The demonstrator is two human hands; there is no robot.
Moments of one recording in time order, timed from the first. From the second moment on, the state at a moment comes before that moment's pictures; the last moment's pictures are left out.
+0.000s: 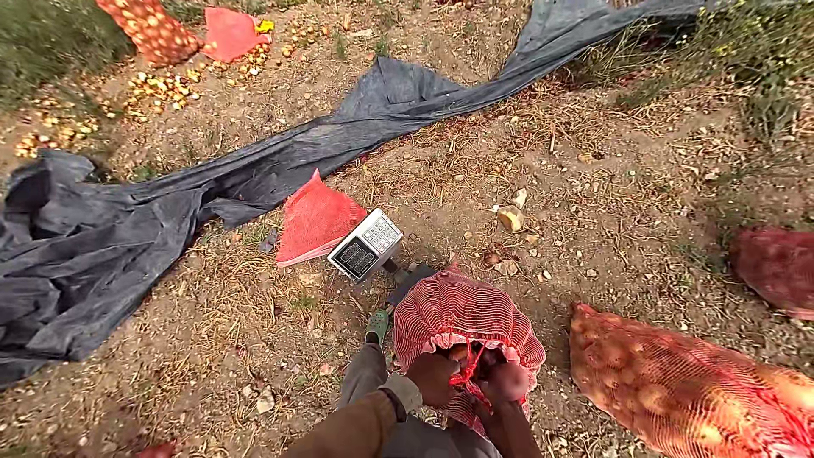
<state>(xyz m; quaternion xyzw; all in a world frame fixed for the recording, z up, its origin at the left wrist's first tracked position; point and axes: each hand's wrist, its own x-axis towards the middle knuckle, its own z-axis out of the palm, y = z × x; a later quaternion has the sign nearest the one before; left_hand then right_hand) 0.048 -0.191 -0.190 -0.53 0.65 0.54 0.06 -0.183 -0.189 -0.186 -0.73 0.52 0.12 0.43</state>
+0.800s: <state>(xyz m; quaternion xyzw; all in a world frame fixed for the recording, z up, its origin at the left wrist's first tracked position) 0.052 -0.218 -0.133 -0.58 0.64 0.49 -0.06 -0.269 -0.218 -0.214 -0.39 0.80 -0.22 0.40</state>
